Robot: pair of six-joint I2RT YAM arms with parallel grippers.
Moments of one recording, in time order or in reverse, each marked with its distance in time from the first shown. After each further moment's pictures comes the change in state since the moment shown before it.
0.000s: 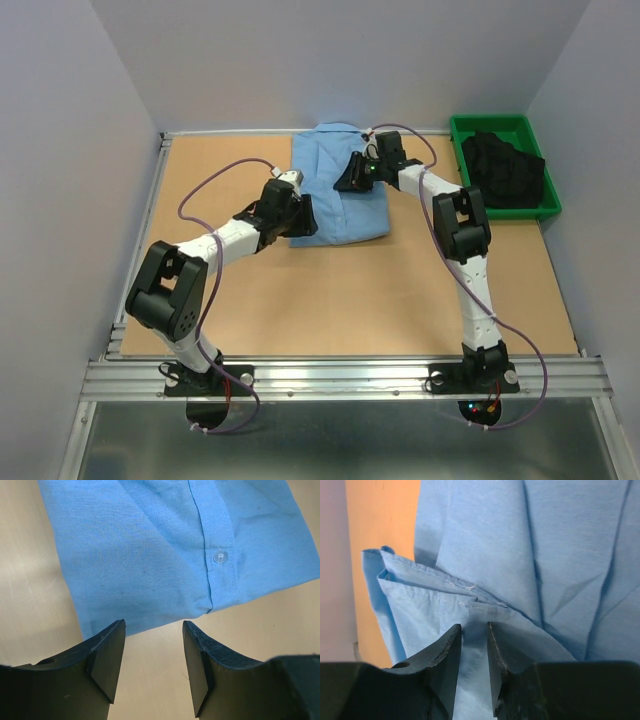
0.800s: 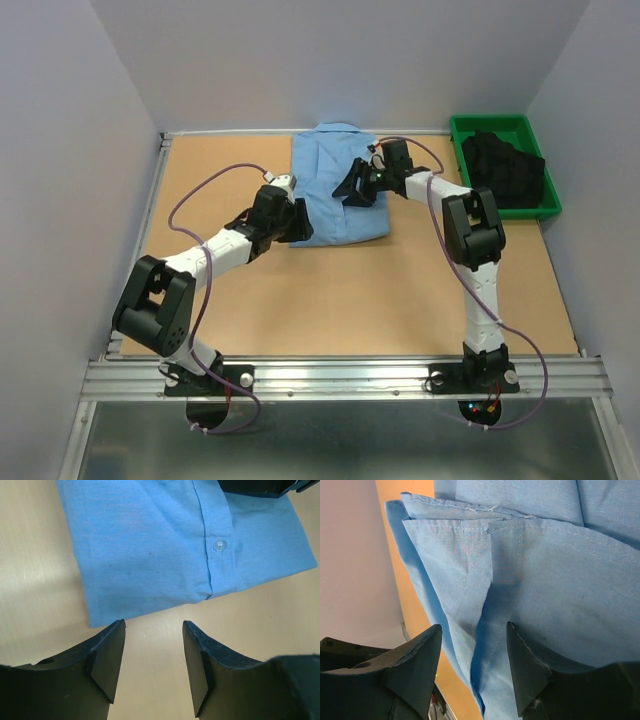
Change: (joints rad) left arm 0.000 -0.110 -0.090 0.014 -0.021 -0.016; right arm 0.000 -0.164 -0.249 0.042 -0.097 0.182
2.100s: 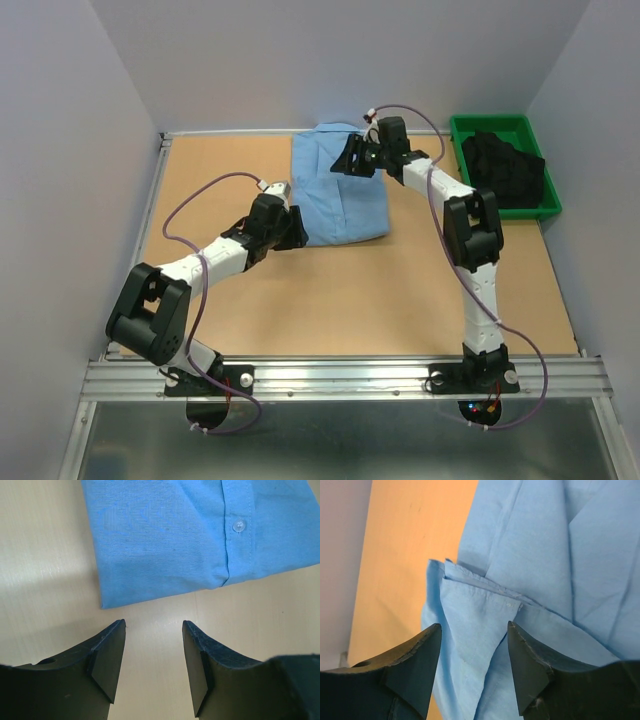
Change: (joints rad) left arm 0.000 -0.056 -0.083 0.008 -0.035 -0.026; right arm 0.023 0.046 0.213 -0.003 0.160 -0.222
